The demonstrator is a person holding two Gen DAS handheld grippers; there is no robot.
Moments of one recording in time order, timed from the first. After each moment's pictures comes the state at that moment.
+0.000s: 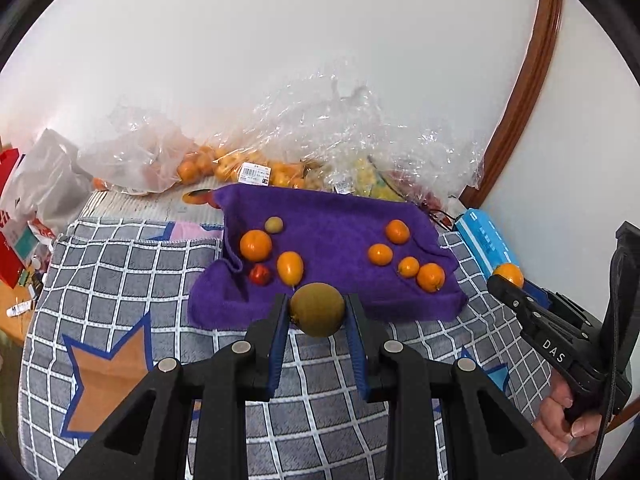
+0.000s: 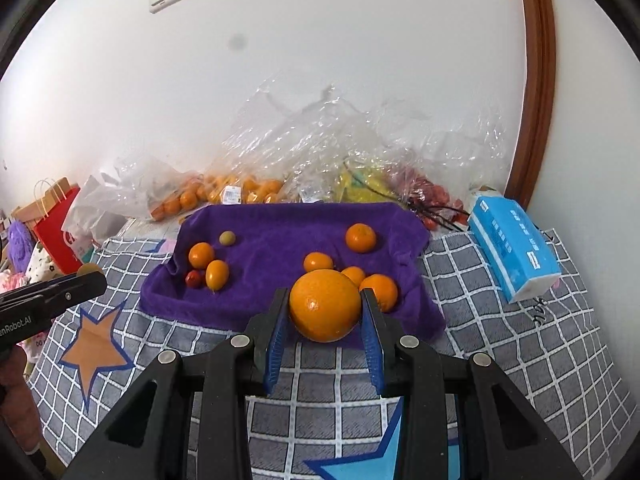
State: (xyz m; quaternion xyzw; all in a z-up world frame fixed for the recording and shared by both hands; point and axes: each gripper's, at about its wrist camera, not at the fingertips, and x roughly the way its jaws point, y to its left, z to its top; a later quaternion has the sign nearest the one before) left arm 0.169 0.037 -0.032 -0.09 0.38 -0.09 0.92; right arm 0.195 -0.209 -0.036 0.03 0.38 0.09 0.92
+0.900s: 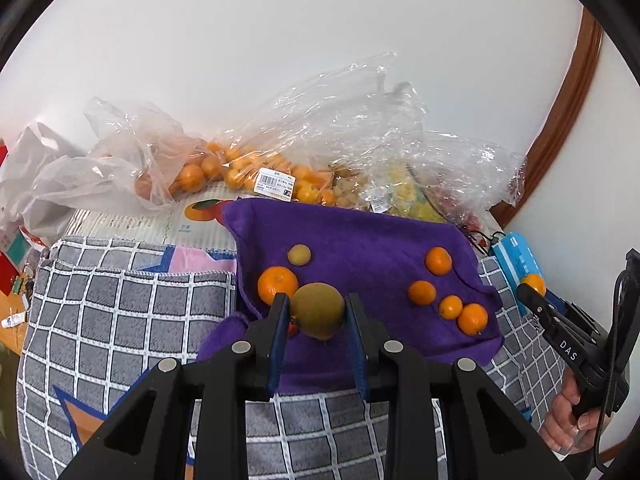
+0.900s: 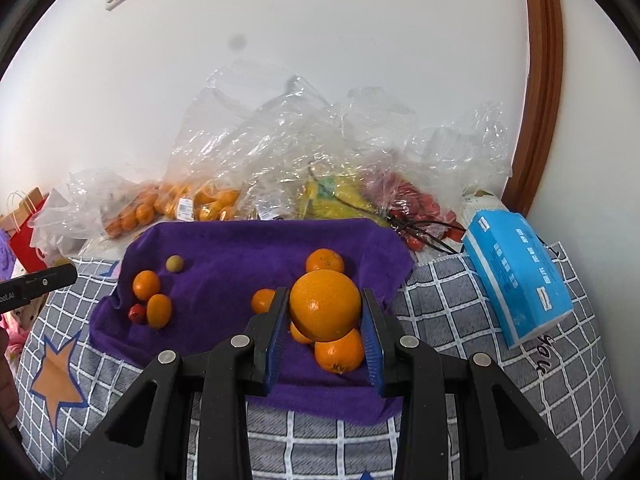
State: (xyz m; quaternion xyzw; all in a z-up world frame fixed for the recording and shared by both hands) left arm 0.257 0.056 -0.049 -0.10 0.40 -0.07 0.91; right arm 0.277 -0.233 -0.068 0.03 0.39 0.06 0.92
